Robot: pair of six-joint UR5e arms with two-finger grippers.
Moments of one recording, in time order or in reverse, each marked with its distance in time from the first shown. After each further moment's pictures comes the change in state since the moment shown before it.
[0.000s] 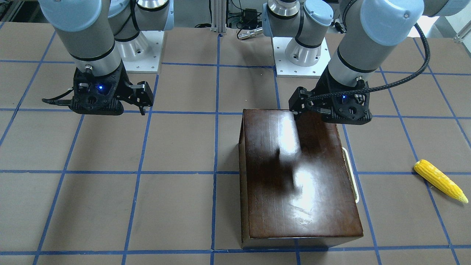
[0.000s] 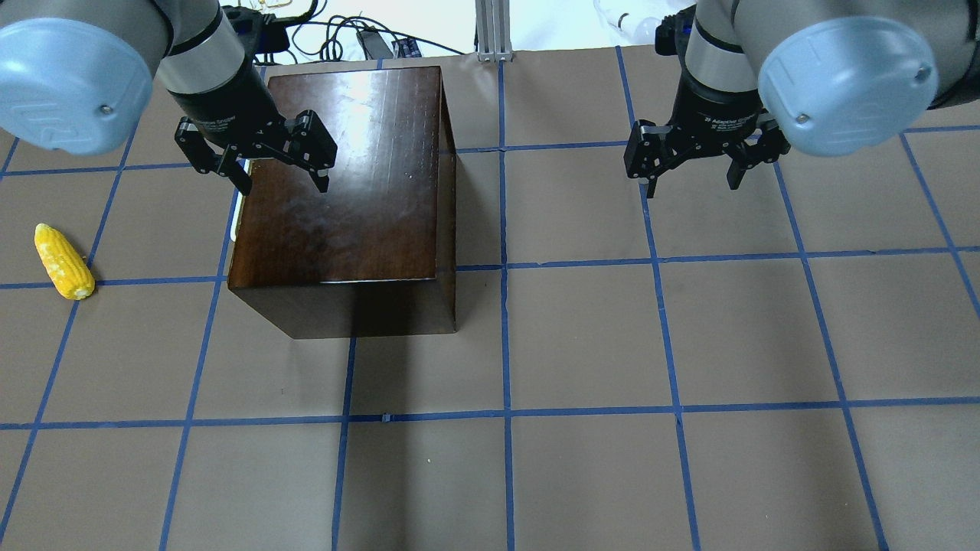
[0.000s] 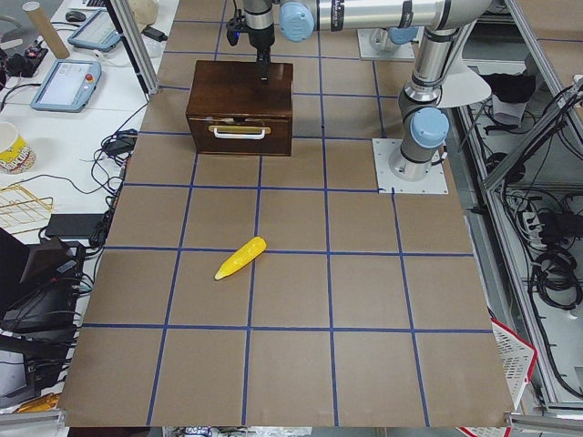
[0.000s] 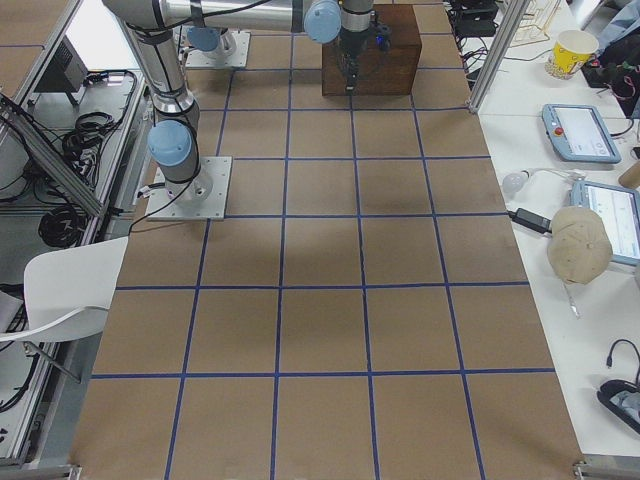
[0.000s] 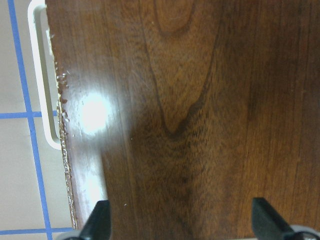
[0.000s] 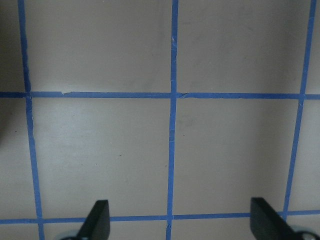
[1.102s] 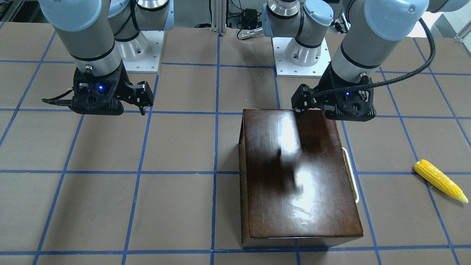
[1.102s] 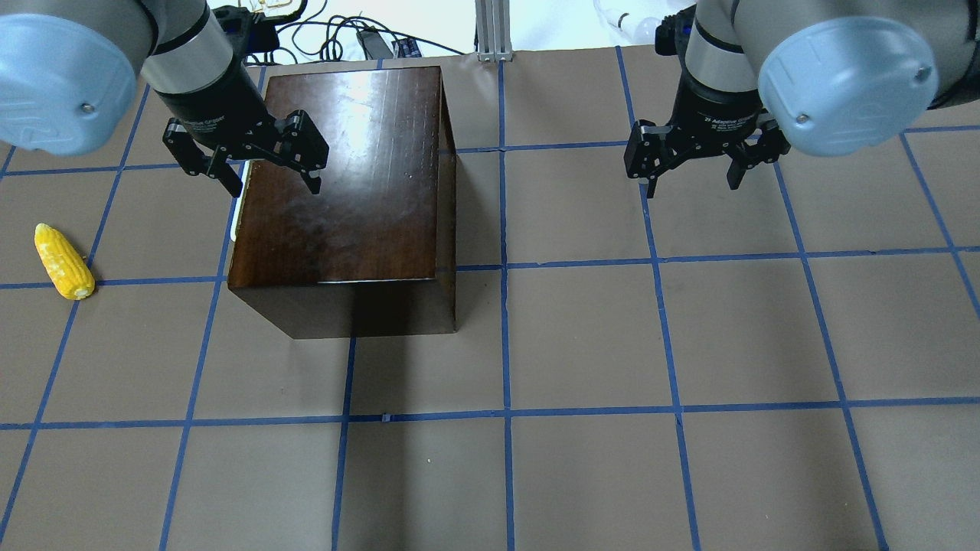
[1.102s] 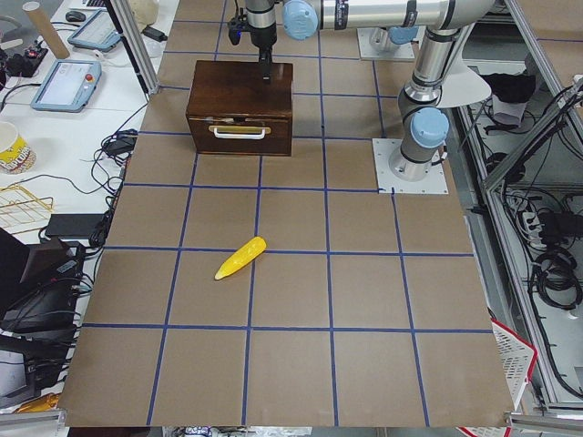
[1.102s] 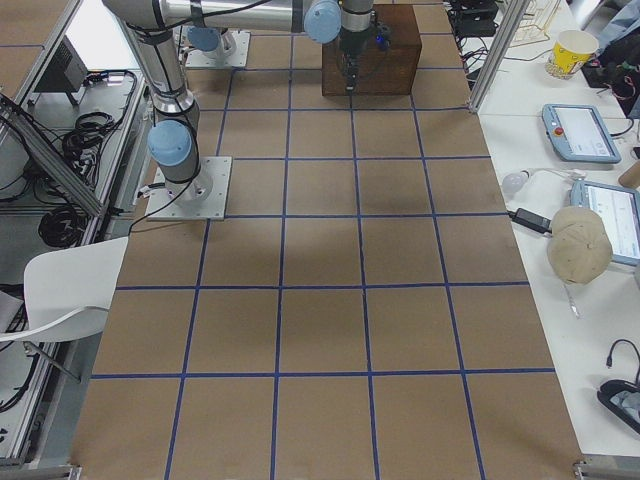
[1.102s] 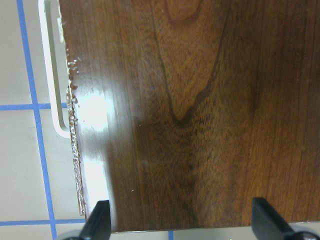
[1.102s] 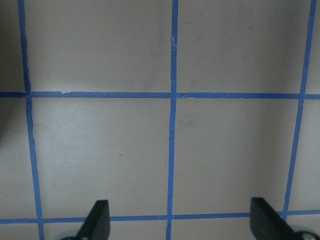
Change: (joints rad) left arm 0.011 0.017 -0.001 -0.022 0.002 -0.001; right arm 0.000 0.000 0.000 0.001 0.000 0.000
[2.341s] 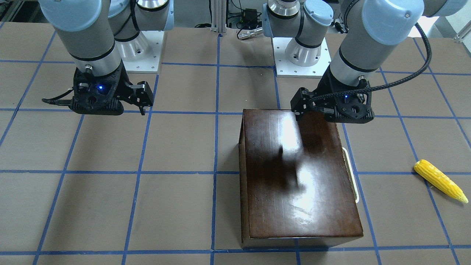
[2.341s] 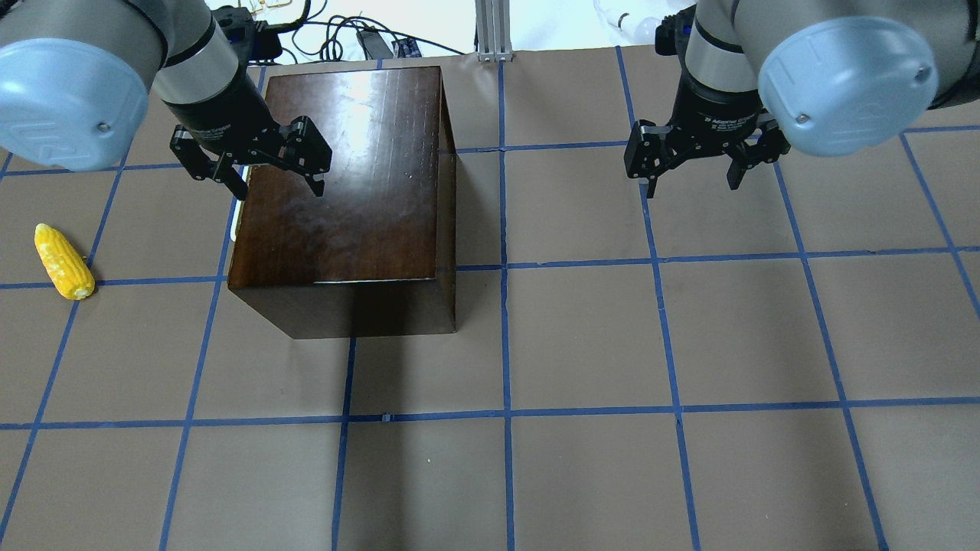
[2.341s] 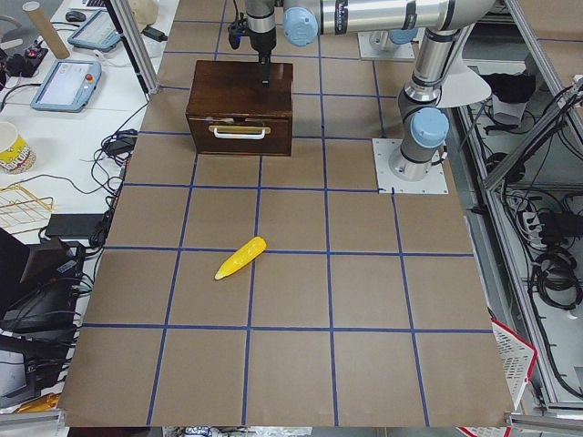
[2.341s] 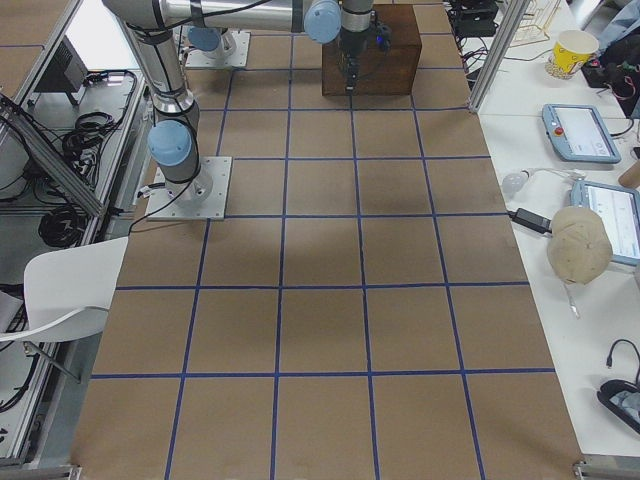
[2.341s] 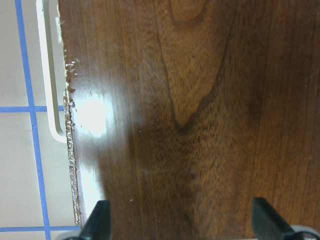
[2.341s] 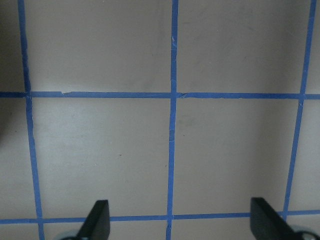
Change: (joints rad) left arm 0.003 -0.001 -0.035 0.058 -0.003 -0.003; right arm 0.000 0.000 0.000 0.000 0.000 0.000
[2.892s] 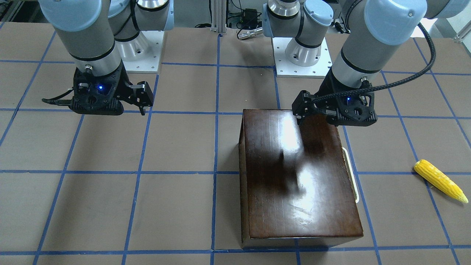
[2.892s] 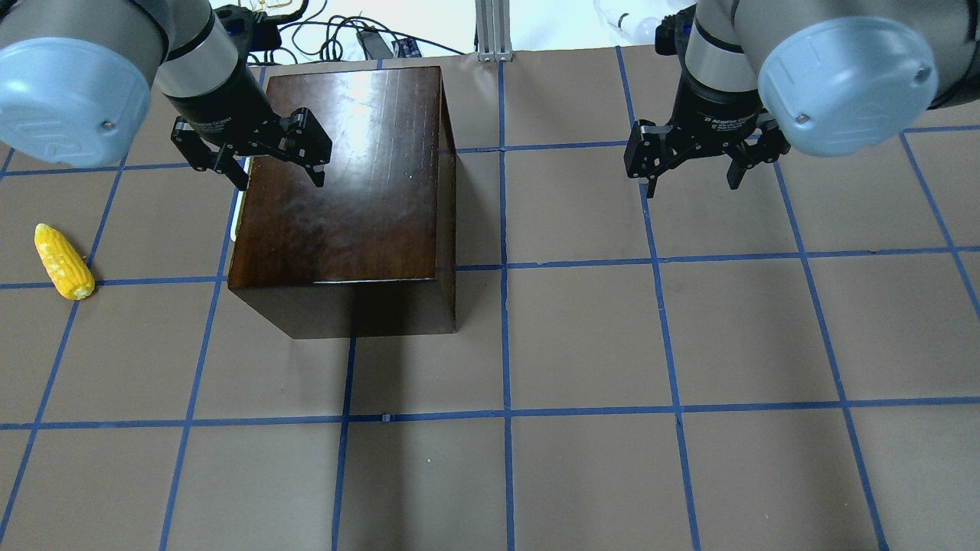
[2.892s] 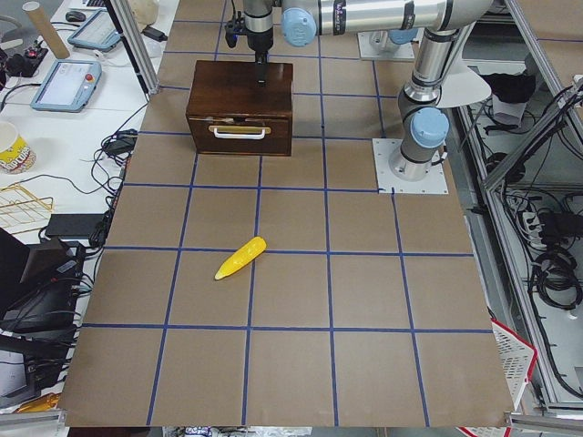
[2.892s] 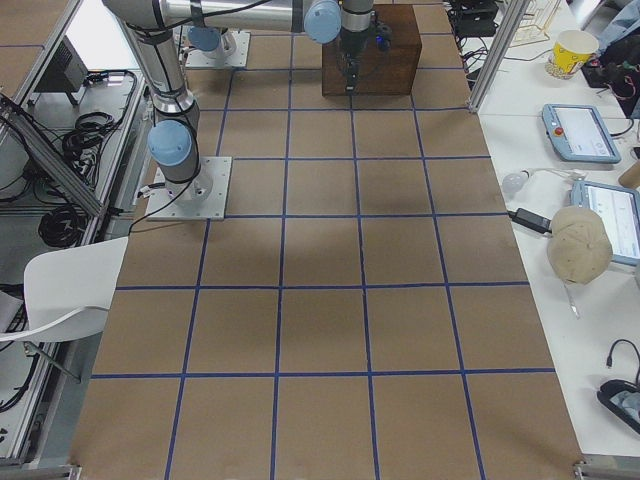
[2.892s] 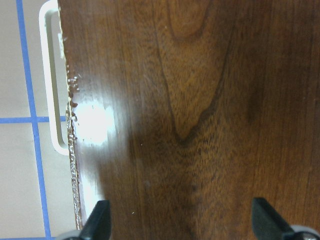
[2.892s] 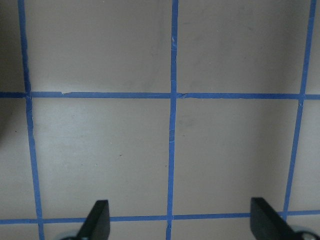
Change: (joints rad) left arm 0.002 -0.008 0.011 0.033 -0.008 0.004; right arm 0.000 0.000 0.000 0.000 0.000 0.000
